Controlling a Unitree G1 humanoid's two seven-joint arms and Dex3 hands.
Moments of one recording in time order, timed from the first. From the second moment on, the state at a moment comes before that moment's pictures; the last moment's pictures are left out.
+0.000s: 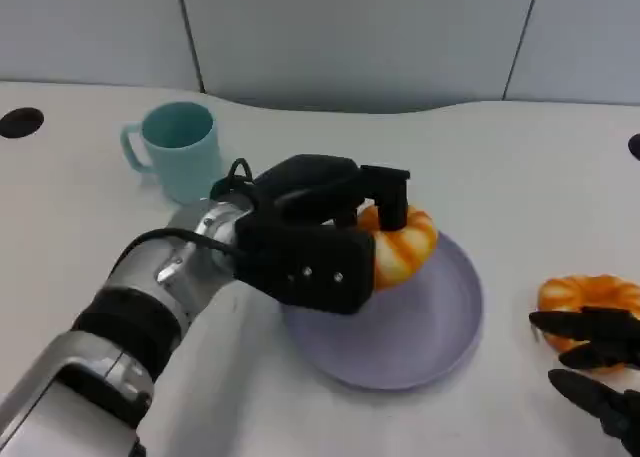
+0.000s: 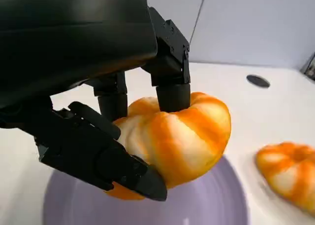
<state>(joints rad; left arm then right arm) -0.86 0.13 -0.50 0.91 0.58 -0.50 -0.17 0.23 -0.29 -0.02 -0.13 -0.26 -0.13 0.11</state>
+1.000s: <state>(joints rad) -0.98 0.20 -0.68 0.97 0.80 -0.65 -0.17 0.24 -0.29 -0.03 -0.12 -0.26 -0.14 0.10</state>
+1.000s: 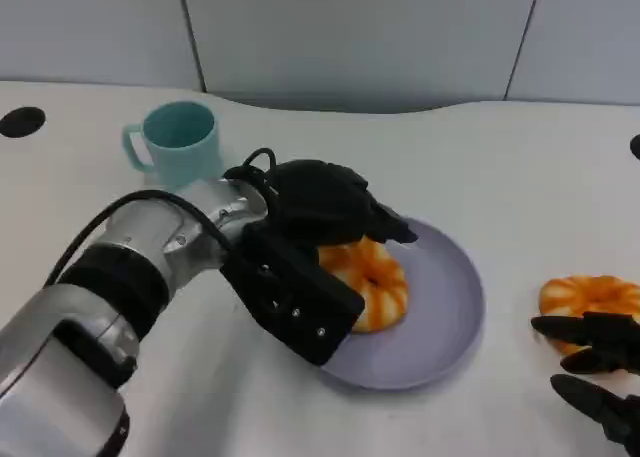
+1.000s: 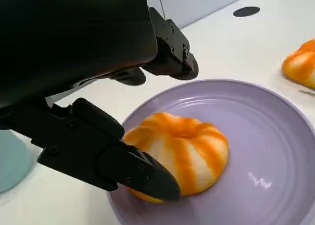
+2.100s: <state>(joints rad) -0.20 0.31 -0.04 0.34 0.02 -0.22 -0.33 0.24 -0.29 -0.03 -0.12 -0.25 -0.14 0.11</state>
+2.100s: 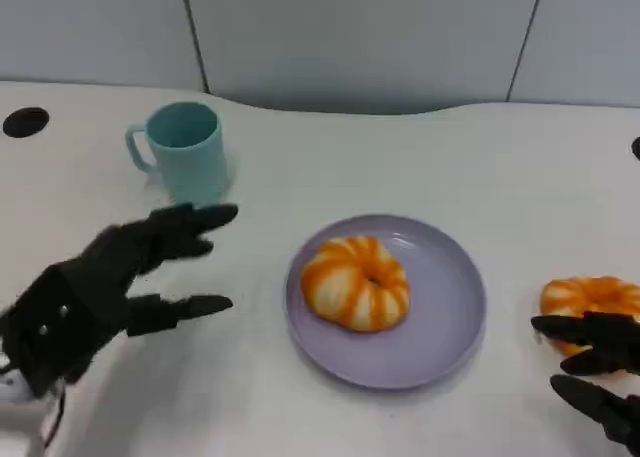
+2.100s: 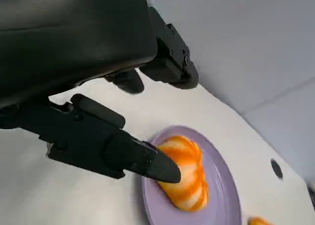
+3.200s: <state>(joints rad) -0.11 0.32 -0.06 0.23 0.01 0.16 -0.38 0.25 -0.33 -0.06 -0.10 -0.23 -0.16 0.14</state>
